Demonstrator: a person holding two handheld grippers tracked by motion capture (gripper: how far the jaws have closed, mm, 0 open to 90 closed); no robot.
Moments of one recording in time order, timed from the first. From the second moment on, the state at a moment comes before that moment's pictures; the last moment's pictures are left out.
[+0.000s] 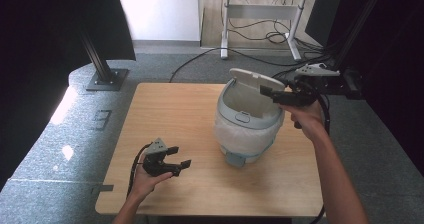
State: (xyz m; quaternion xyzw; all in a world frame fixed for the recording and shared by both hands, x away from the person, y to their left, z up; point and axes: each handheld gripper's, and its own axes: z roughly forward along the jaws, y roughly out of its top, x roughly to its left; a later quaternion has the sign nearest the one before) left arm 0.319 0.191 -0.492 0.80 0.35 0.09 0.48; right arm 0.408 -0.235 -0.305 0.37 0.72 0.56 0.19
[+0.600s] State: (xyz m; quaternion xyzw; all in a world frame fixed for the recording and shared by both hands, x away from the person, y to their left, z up) left arm 0.319 0.193 -0.492 0.80 0.35 0.09 0.48; right arm 0.395 -0.209 -0.324 0.37 0.74 0.54 0.17
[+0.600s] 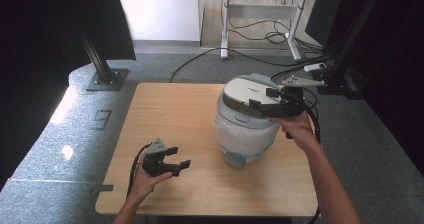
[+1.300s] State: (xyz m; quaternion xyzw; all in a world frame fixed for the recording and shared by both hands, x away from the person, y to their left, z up) left arm 0.320 0.190 -0.496 0.80 0.35 0.09 0.47; right arm 0.388 -0.181 -0.334 0.39 0.75 0.47 0.25
